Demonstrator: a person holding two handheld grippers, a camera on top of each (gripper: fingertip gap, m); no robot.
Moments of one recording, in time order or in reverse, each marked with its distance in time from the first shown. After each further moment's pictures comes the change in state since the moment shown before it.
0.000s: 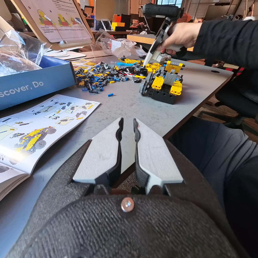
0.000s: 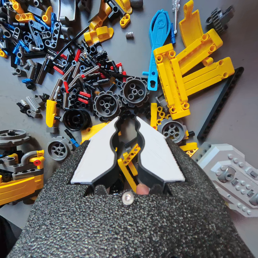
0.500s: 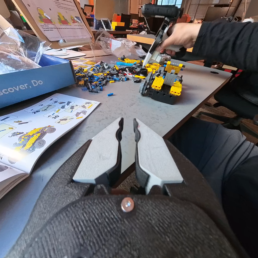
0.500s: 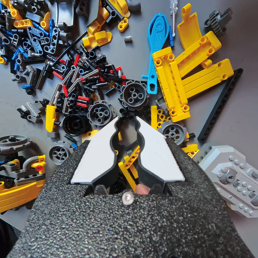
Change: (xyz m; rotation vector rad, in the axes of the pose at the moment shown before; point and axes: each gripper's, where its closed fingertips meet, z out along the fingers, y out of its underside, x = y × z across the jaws) left arm -0.001 0.000 0.000 -0.001 0.004 -0.013; right arm 0.000 -0.003 0.002 -0.004 0.015 0.017
